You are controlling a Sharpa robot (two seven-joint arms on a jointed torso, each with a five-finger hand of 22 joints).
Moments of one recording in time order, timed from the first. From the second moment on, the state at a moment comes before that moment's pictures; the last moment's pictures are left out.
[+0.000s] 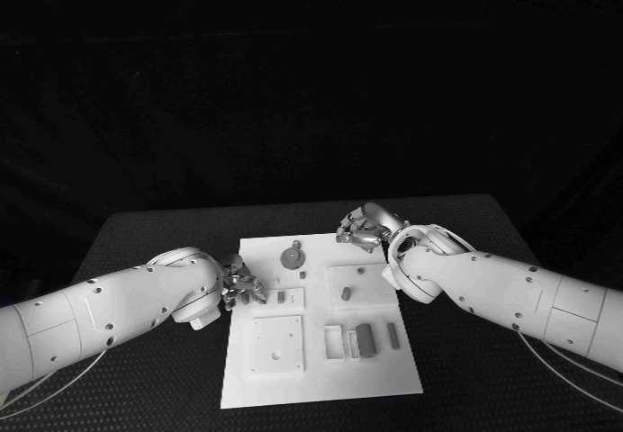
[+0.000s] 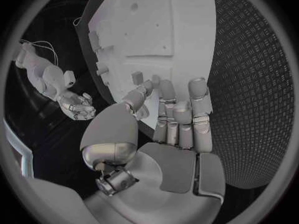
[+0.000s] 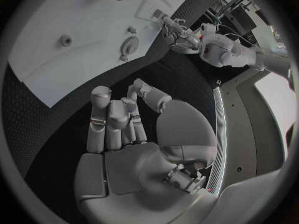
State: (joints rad) left arm 1.19 -0.67 -0.15 1.29 -0.96 -0.07 -0.51; left_hand 0.92 -0.03 0.62 -0.28 0.14 1.07 0.04 0.51 0.53 1.18 -0.06 0.91 0.31 1.17 -0.14 1.46 0.64 0.02 1.32 -0.25 0.55 1.31; right arm 1.08 -0.64 0.07 1.32 -1.17 -0.44 -0.17; right_hand 1.05 -0.04 0.69 -0.29 0.05 1.02 0.08 0.28 0.90 1.03 -0.03 1.17 1.08 1.28 -0.13 1.34 0.92 0.23 1.25 -0.05 0.88 1.31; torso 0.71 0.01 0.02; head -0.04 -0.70
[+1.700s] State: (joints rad) left arm 1.20 -0.66 -0.15 1.28 -0.97 -0.08 -0.52; left_hand 0.90 -0.06 0.54 -0.27 0.19 1.11 0.03 0.47 0.68 1.20 -0.07 0.92 0.32 1.20 -0.17 1.46 0.67 0.02 1.33 -0.26 0.56 1.31; right arm 1.08 -0.64 0.07 1.32 -1.17 -0.44 -0.17; right_hand 1.05 -0.05 0.69 -0.29 0.05 1.02 0.08 0.28 0.90 1.03 -0.03 1.17 1.08 1.28 -0.13 1.34 0.92 0.23 1.25 -0.05 0.88 1.31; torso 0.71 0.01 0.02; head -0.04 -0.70
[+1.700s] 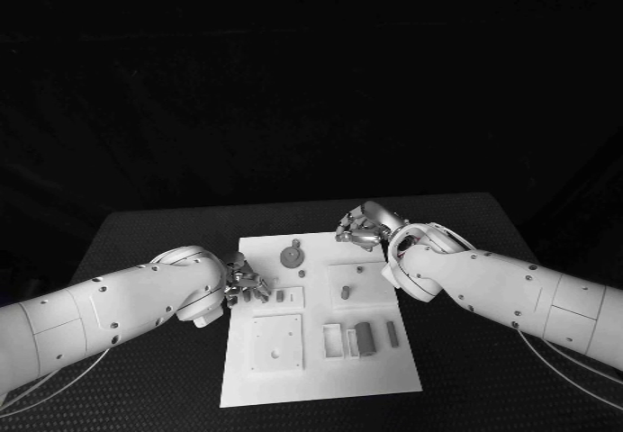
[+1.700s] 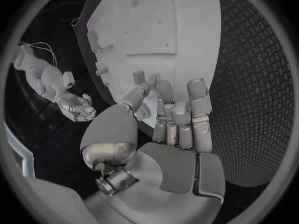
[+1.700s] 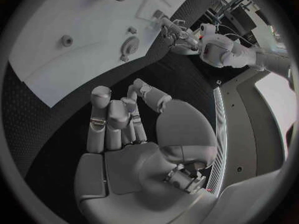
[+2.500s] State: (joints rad) left arm 1.19 -0.65 -0.15 1.28 -1.04 -0.08 -0.52; left_hand 0.96 -0.11 0.55 -0.27 0.21 1.12 0.02 0.45 0.71 1.21 -0.07 0.92 0.33 1.20 -0.17 1.46 0.67 0.02 1.33 -0.26 0.57 1.31; right arm 1.08 -0.64 0.07 1.32 -1.17 -0.44 -0.17; right_hand 1.05 -0.05 0.69 -0.29 0.05 1.02 0.08 0.28 0.91 1.03 -0.03 1.17 1.08 1.28 -0.13 1.34 0.92 0.23 1.25 -0.05 0.88 1.31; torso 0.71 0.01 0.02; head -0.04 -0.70
